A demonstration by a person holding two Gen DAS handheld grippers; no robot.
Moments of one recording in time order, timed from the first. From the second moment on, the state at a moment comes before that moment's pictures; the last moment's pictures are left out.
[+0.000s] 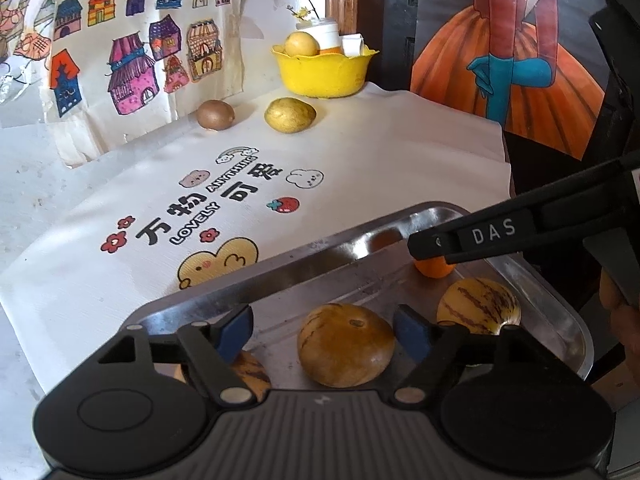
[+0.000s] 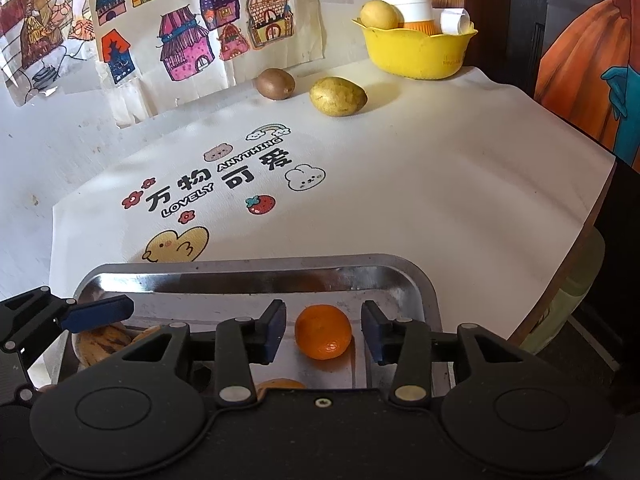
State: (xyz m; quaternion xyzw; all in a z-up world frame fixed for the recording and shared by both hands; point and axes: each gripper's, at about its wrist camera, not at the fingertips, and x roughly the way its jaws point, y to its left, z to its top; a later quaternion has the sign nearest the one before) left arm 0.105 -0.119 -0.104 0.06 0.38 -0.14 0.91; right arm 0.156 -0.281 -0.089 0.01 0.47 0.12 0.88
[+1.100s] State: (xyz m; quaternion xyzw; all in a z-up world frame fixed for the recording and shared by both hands) left arm 0.182 -0.057 0.001 0.05 0.25 -0.06 0.97; right arm 0.179 -0.283 0.031 0.01 0.34 0.12 0.93
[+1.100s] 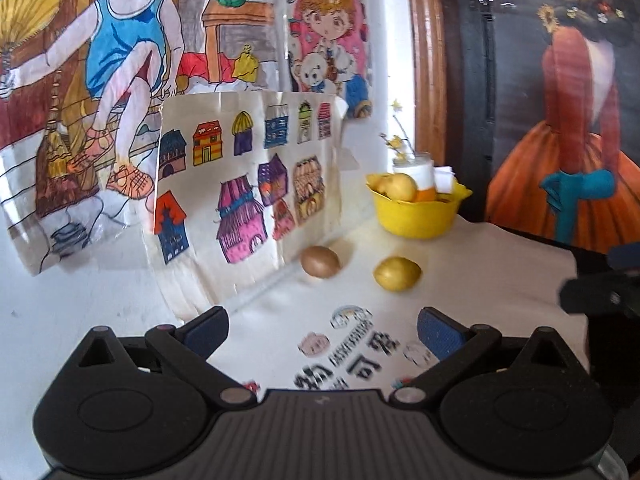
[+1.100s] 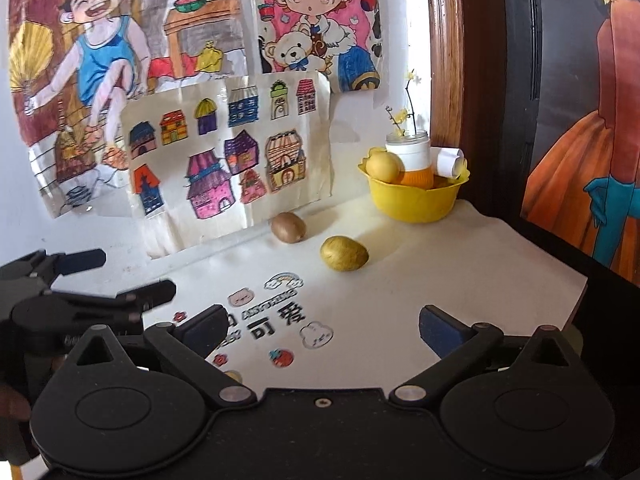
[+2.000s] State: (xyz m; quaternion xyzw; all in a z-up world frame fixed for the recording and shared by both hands) left arm 0.459 -0.099 -0.129 0.01 0.31 -0.02 0.95; right arm 0.329 -0.293 -0.062 0.02 0.40 0.14 0.90
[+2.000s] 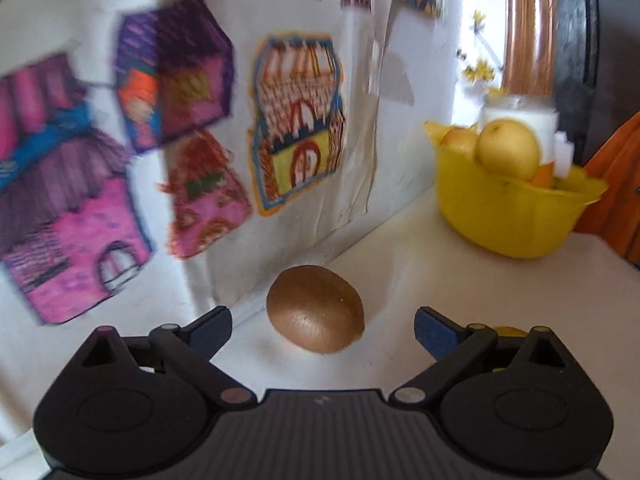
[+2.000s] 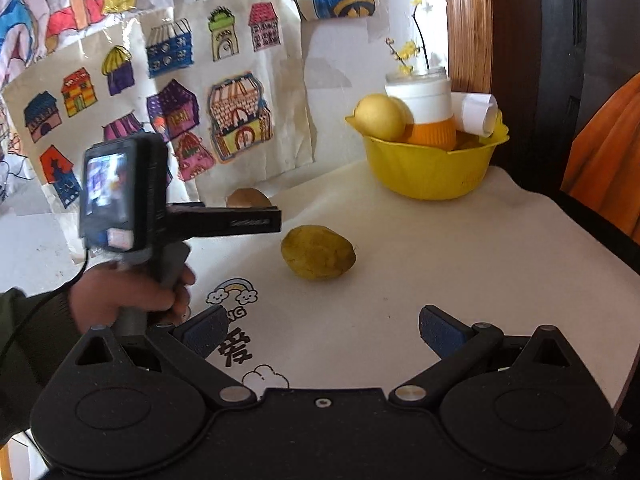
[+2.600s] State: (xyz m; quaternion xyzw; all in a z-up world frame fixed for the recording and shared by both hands) left arm 0.491 -0.090 -0.153 0.02 0.34 -0.03 0.94; right arm 0.393 -0.265 -0.103 0.01 0.42 0.14 0.90
